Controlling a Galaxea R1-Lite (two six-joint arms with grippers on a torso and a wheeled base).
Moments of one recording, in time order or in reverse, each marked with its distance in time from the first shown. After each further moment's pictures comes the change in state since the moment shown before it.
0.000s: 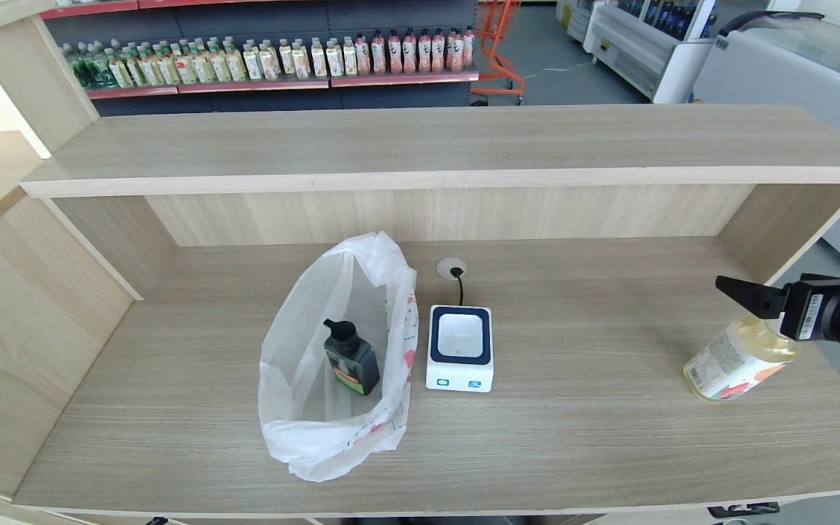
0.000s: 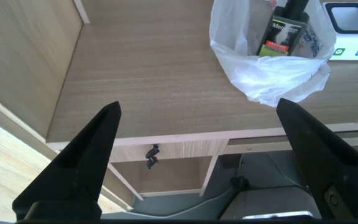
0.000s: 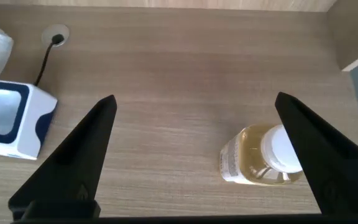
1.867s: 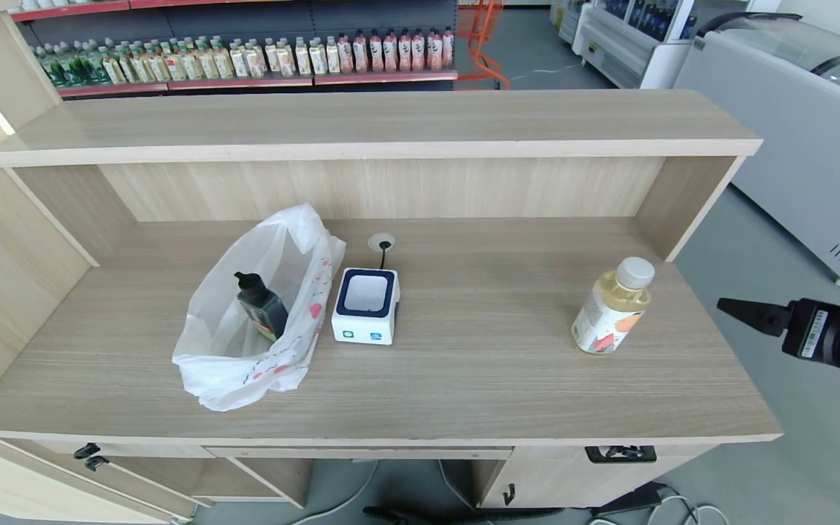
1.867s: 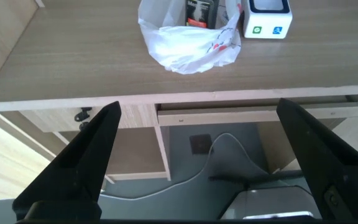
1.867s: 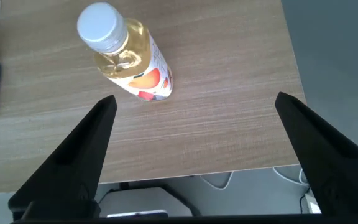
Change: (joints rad) left arm 0.000 0.000 0.000 0.000 0.000 0.001; right arm 0.014 -0.022 0.010 0.134 -0.002 0.232
